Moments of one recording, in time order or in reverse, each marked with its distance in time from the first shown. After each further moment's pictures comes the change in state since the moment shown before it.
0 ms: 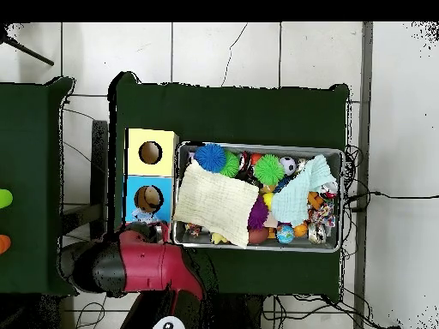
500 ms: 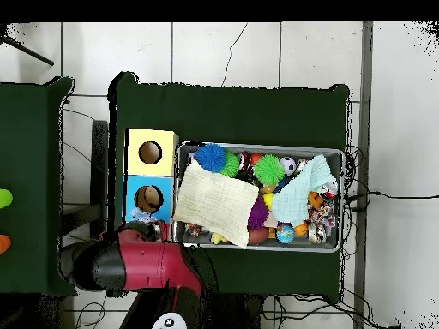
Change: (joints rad) arm -0.011 0.000 0.021 0.001 0.000 0.000 0.000
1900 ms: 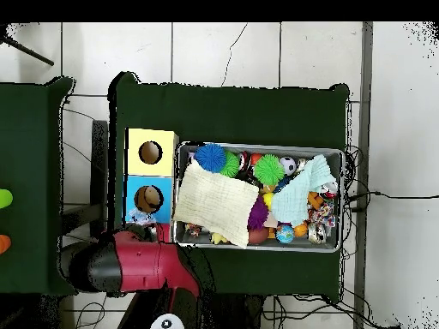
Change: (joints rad) arm 0.000 -0.012 0.016 0.005 0.000 0.031 0.000
